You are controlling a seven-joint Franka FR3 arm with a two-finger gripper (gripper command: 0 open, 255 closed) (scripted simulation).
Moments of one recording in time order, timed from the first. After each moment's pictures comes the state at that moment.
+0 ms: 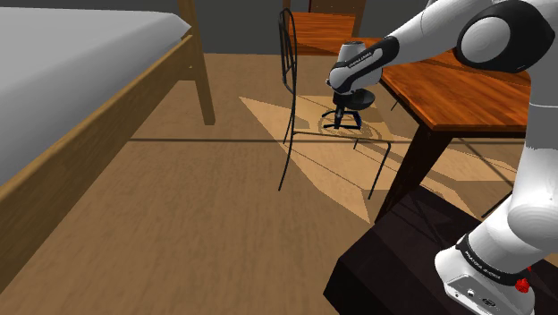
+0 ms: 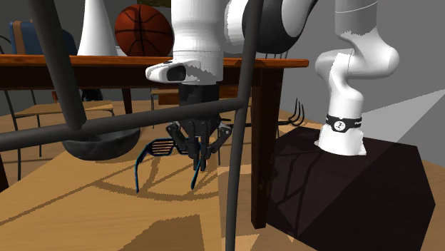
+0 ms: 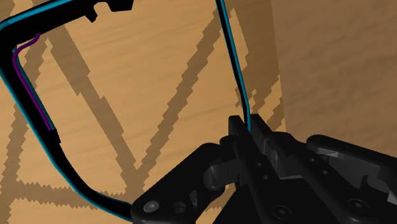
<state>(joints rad) -0.08 0.47 -0.17 -1.82 0.05 2.29 -0.84</state>
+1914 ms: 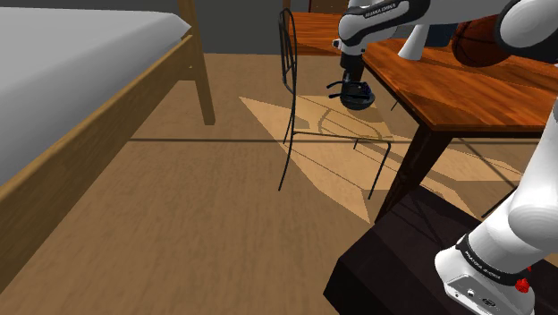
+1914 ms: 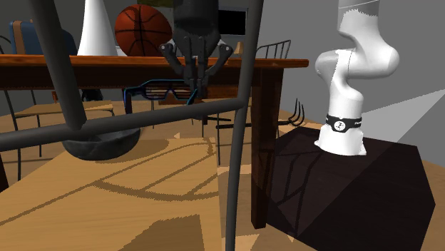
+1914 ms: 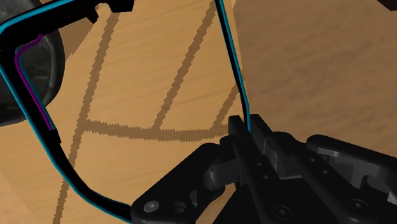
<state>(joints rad) -0.07 0.31 -0.19 -1.66 0.02 1.97 -0.83</state>
